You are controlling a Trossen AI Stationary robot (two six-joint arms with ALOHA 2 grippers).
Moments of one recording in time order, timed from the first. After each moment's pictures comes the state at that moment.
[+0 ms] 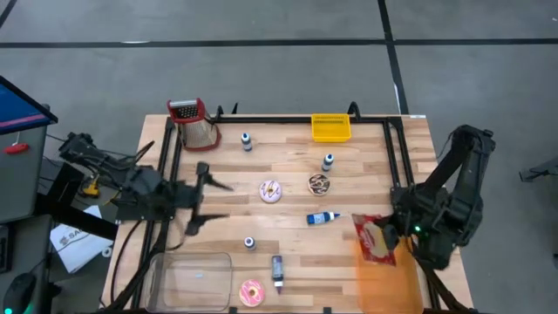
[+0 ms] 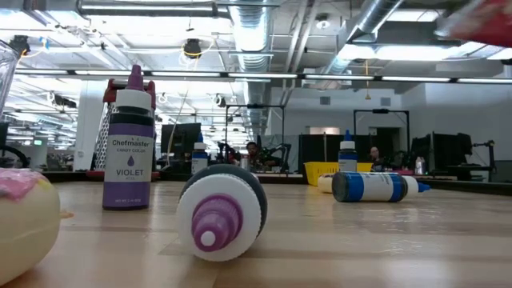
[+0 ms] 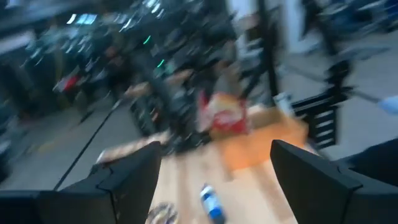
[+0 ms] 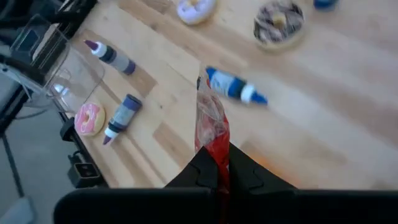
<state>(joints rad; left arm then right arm) -0.49 0.82 0.76 0.04 -0.39 0.28 1.10 1.16 1.14 -1.37 0.74 2.02</state>
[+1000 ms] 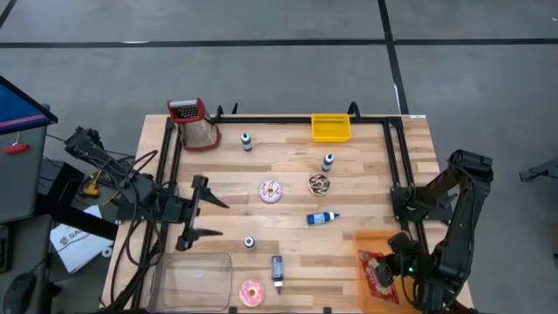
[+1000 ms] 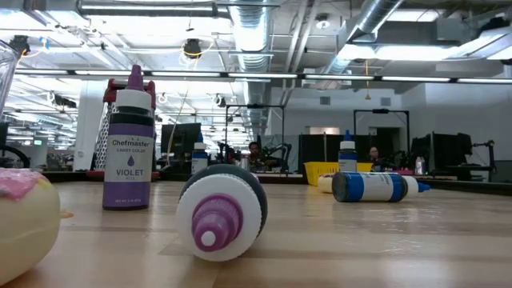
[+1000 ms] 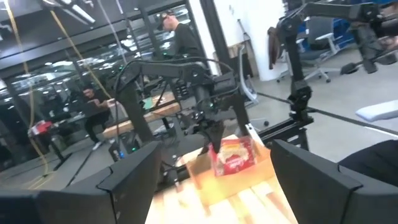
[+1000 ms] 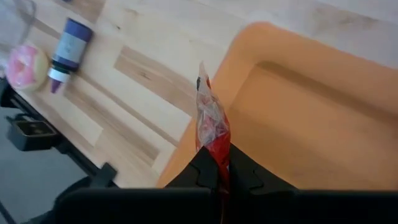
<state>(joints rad) -0.62 0.85 0.72 0.23 -0.39 0.36 1.24 1.53 1.14 -1.19 0.56 2.34</state>
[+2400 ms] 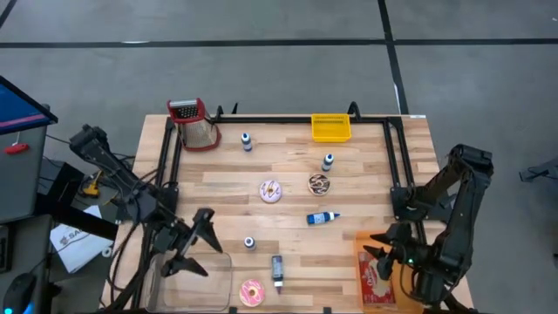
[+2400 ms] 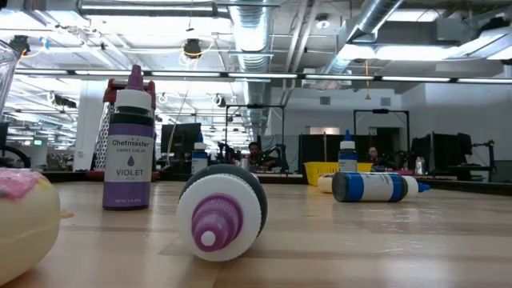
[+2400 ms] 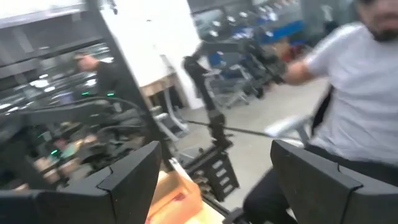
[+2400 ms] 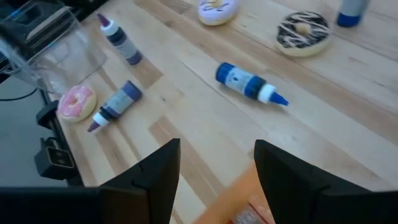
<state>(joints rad) -0.73 0.99 0.72 0.37 -0.12 0.42 1.19 1.46 1.15 -1.29 0.88 2.02</state>
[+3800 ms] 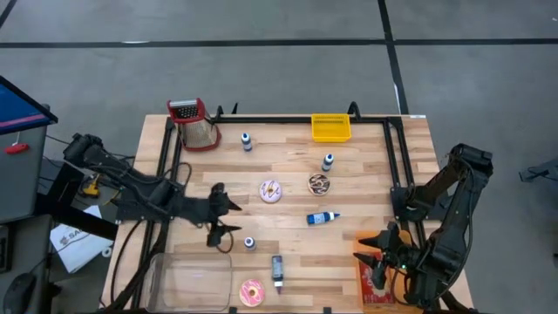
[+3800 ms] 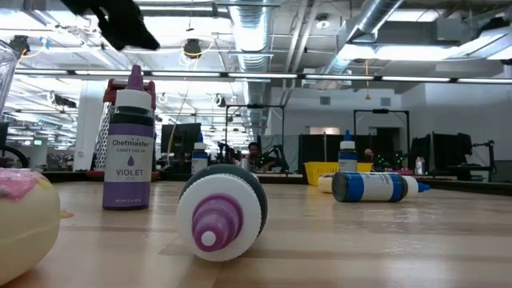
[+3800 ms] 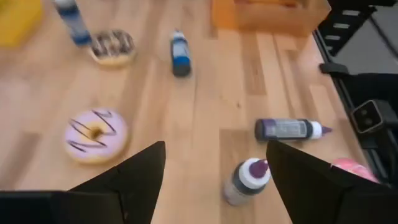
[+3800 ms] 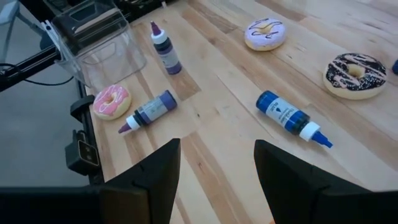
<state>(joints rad) -0.46 1.09 0.76 -0.33 -0.35 -0.38 1.13 1.46 1.15 -1.06 0.97 1.65</state>
